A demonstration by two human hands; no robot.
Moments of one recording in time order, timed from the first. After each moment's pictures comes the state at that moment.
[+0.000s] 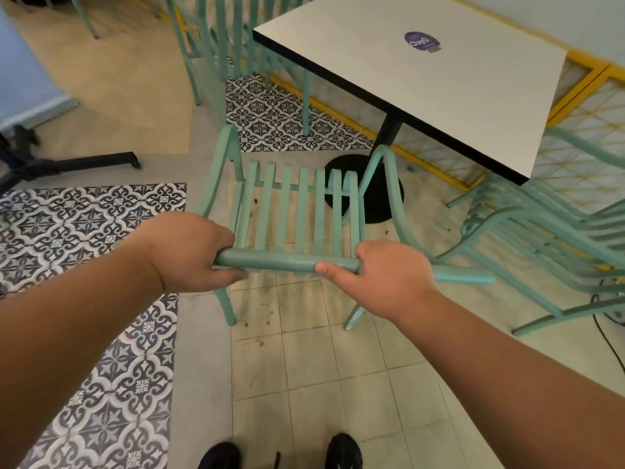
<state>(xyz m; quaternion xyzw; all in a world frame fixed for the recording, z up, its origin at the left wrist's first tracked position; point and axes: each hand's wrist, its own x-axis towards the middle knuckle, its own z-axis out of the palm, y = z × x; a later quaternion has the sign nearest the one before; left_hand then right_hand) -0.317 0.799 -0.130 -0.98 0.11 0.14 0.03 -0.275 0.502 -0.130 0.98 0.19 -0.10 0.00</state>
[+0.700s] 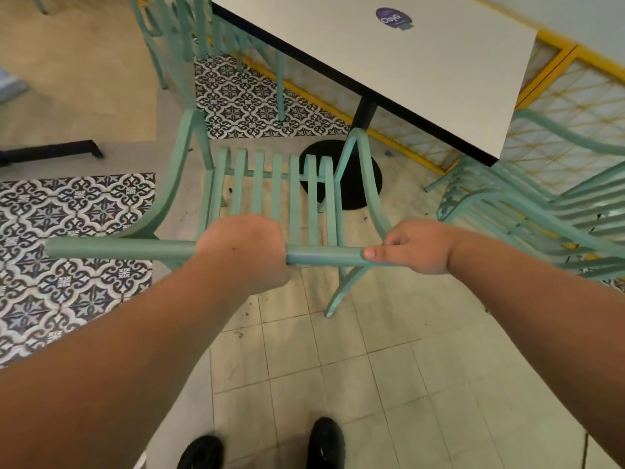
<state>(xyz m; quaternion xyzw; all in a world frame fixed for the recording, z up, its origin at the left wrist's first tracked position) -0.286 0.663 -0.141 -0.98 -0.01 0.18 -0.01 -0.207 0.406 -0.117 0.91 0.22 -0.35 -0.04</state>
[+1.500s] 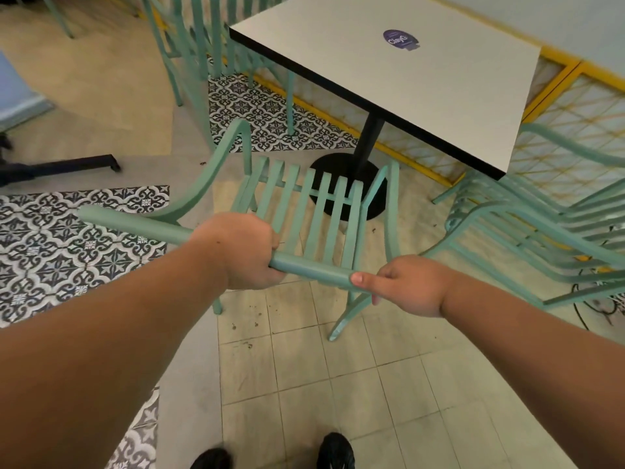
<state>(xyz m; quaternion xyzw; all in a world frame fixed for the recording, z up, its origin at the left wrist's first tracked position) -0.279 0.709 -0.136 -0.98 0.12 0.17 0.05 -0.260 0.438 -0.110 0.92 0.16 -0.36 -0.08</state>
